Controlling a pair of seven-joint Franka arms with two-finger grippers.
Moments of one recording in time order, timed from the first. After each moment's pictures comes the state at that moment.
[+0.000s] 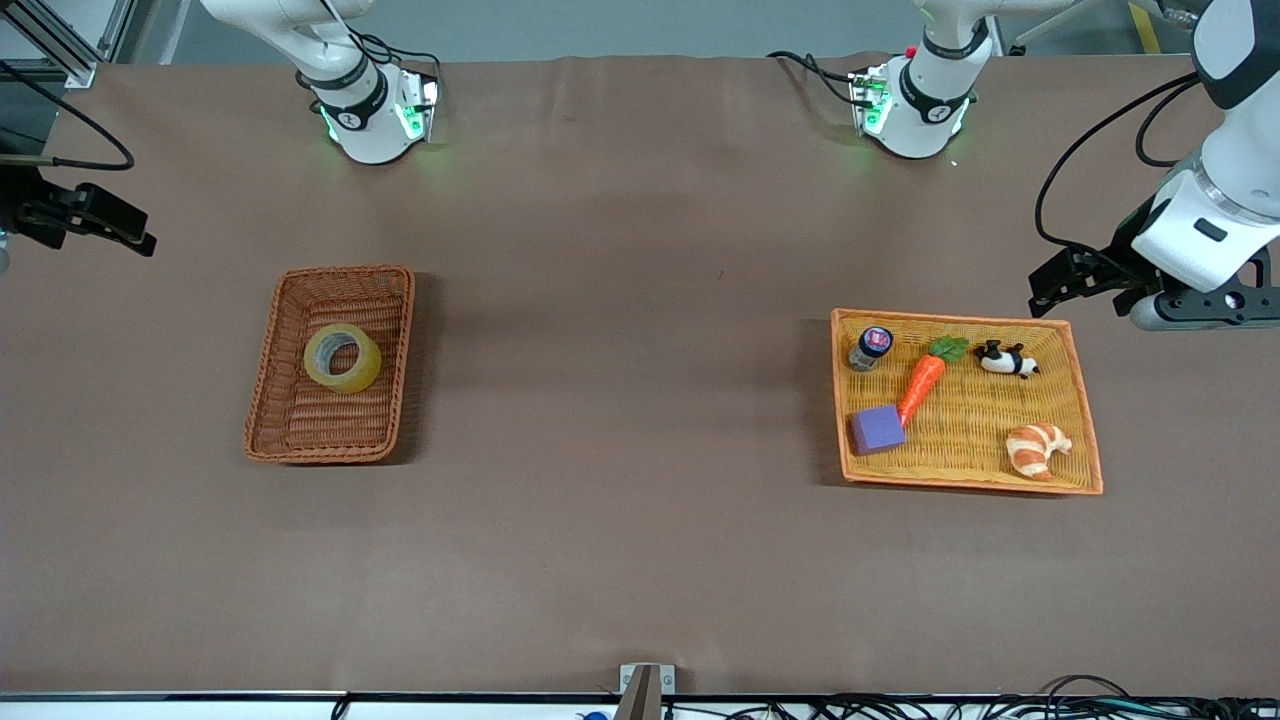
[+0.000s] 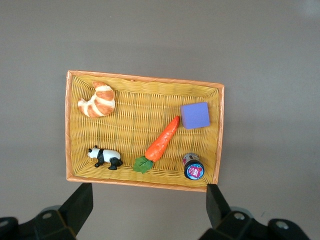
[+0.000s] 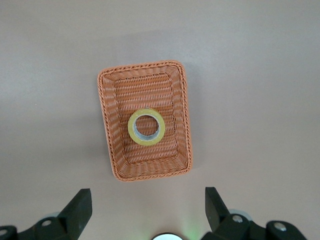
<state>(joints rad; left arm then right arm) -0.03 0.00 -0.09 -1.71 -0.02 1.78 -0.12 0.09 0.00 -0.09 -1.49 -0.02 1.42 0.08</state>
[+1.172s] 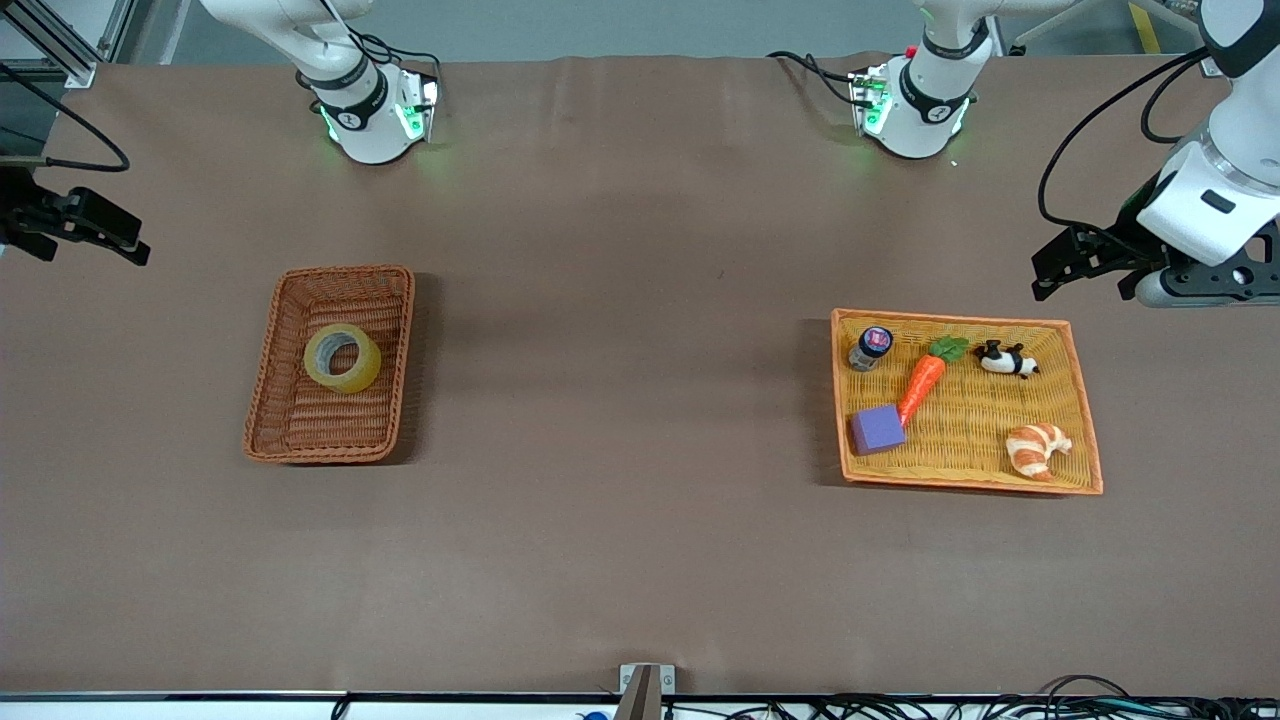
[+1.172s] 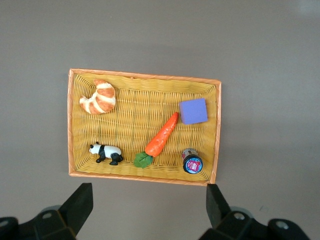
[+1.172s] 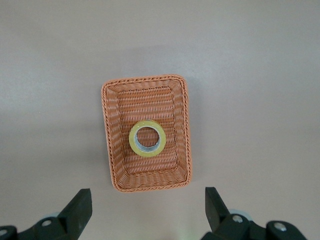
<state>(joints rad) -0.03 -0.05 -0.09 -1.72 -0.02 1.75 -0.12 0.09 0.00 -0.10 -1.49 -0.02 1.47 0.05</state>
